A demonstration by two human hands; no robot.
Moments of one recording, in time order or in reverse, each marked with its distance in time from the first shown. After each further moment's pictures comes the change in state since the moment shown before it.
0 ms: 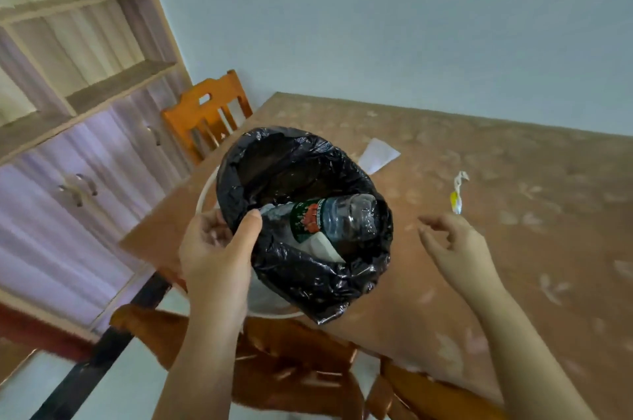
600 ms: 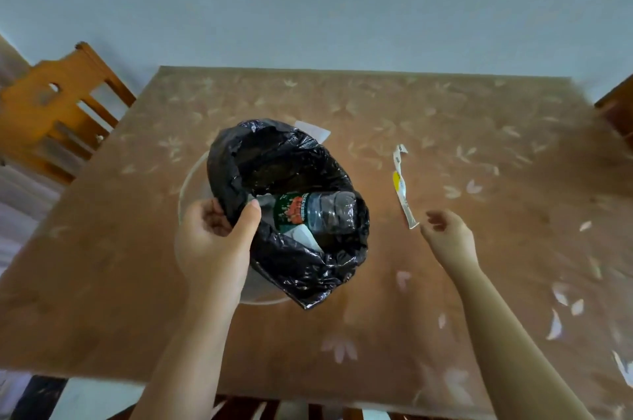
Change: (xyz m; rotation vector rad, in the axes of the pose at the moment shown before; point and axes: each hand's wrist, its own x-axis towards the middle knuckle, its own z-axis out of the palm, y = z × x) left_hand 0.081 -0.077 0.156 0.206 -0.306 -0.044; right_hand 0.082 0.164 0.020 -0.004 0.170 0.638
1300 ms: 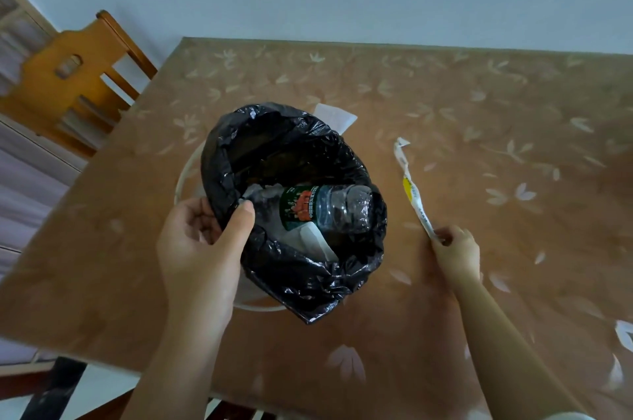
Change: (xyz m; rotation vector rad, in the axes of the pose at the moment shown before) left_hand 0.010 -0.008 0.021 -0.075 0.079 -0.041; right_hand 0.049 0.049 0.066 -0.061 -0.077 0.085
